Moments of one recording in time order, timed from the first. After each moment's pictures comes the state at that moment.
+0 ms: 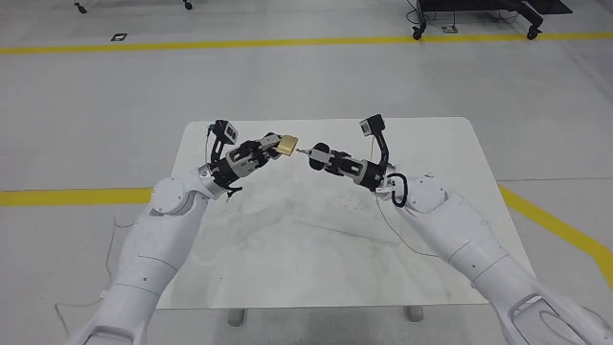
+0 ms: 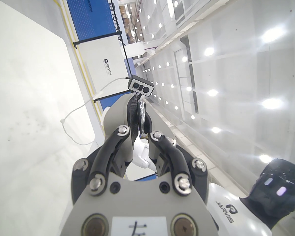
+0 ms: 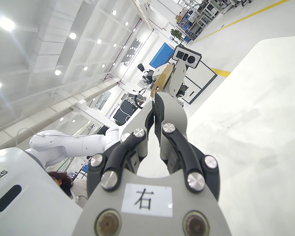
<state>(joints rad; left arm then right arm) 1.01 -1.23 -1.17 -1.12 -0.64 -0.36 -0.96 -0.93 -1.15 0.81 -1.17 0.46 -0.70 0.66</state>
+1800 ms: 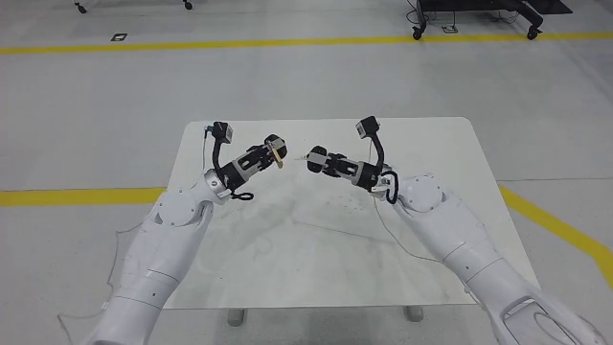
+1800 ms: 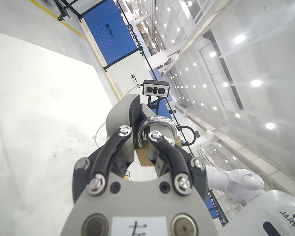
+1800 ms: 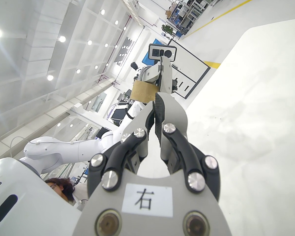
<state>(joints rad) 1.07 -1.23 -1.17 -1.22 -0.33 -0.48 -0.73 -0.95 -1.19 0.89 -1.15 0.35 -0.62 0.69</state>
